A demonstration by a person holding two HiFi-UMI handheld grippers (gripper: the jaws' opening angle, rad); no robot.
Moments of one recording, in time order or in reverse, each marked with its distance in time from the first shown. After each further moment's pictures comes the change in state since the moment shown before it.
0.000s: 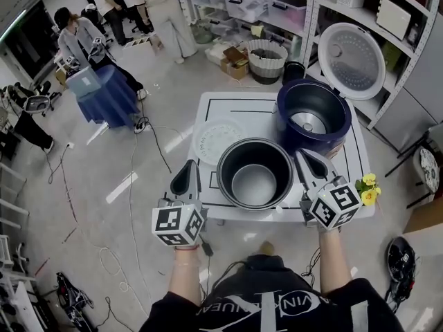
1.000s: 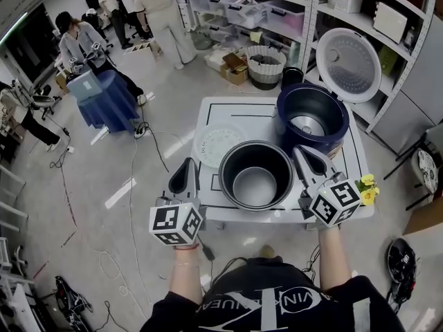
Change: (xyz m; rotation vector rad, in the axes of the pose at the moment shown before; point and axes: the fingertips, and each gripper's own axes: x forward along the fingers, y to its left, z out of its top) left arm -0.007 0.004 0.023 -0.014 -0.048 -0.007; right arm 0.002 0.013 0.024 -0.005 -0.046 0.023
